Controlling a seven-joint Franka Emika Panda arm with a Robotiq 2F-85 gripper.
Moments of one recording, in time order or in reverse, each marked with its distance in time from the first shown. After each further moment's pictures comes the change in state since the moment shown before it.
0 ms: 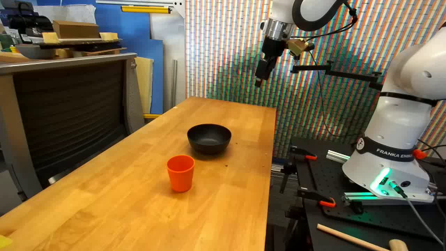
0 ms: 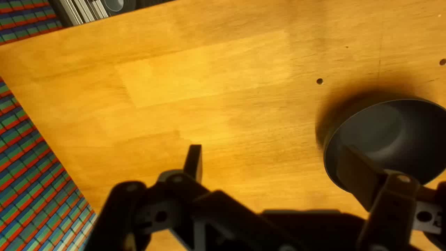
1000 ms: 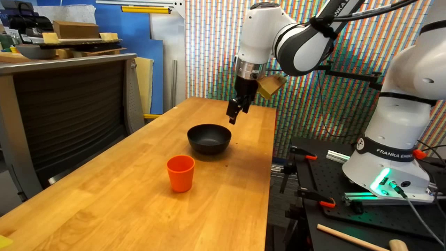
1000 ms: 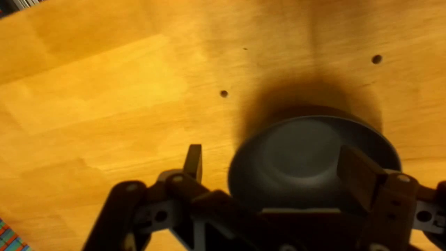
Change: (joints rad) arm 0.038 0.364 0.307 0.057 -0.212 0.214 0.642
